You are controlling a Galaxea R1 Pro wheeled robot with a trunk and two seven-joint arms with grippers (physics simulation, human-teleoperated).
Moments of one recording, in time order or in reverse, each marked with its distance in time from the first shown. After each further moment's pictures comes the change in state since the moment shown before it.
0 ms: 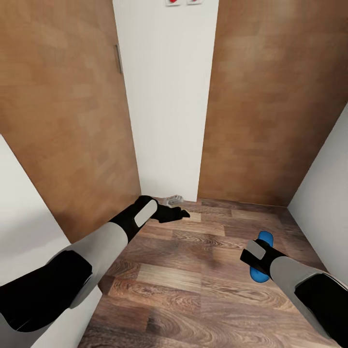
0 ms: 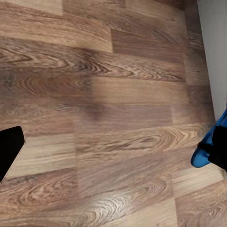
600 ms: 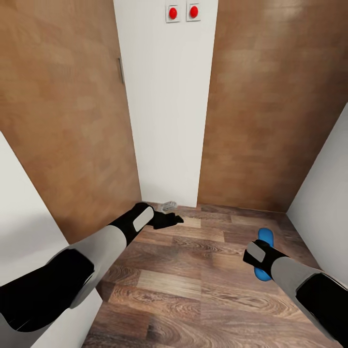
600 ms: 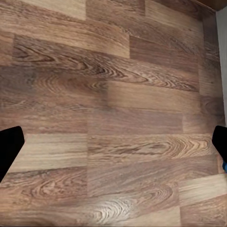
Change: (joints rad) left arm 0.000 0.000 0.001 0.136 0.001 -0.081 -0.008; right arm 0.001 -0.009 0.137 0.000 -0.002 -0.001 0.010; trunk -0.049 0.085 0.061
